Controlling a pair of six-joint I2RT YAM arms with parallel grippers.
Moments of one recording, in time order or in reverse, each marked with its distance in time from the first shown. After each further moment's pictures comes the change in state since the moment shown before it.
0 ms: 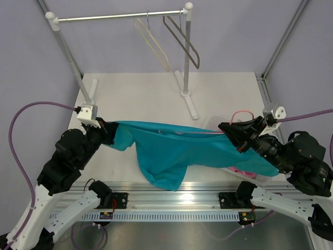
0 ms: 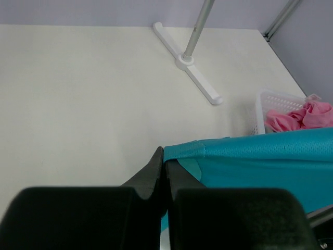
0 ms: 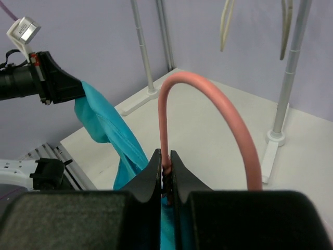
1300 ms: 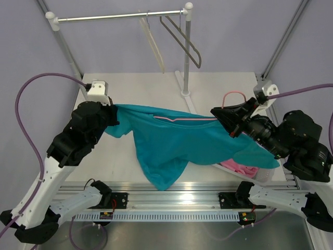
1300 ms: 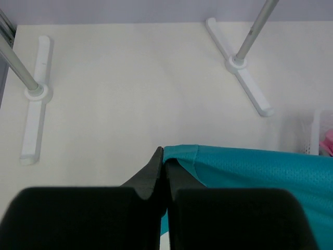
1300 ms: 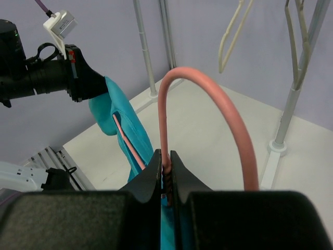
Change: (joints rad) left arm 0.002 0.344 0.280 -0.098 -0.188 0.054; right arm 0.000 0.292 0.328 -0.087 -0.013 -0.003
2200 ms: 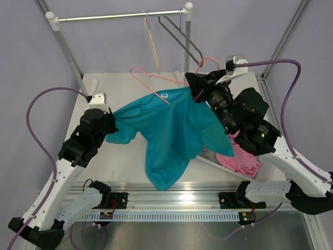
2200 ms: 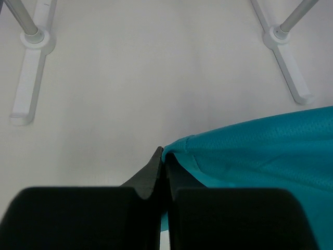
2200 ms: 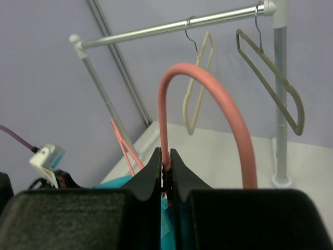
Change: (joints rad) left arm 0.162 -0.064 -0.254 0.084 0.085 -0.062; right arm 0.002 0.266 -0.017 0.459 0.294 0.061
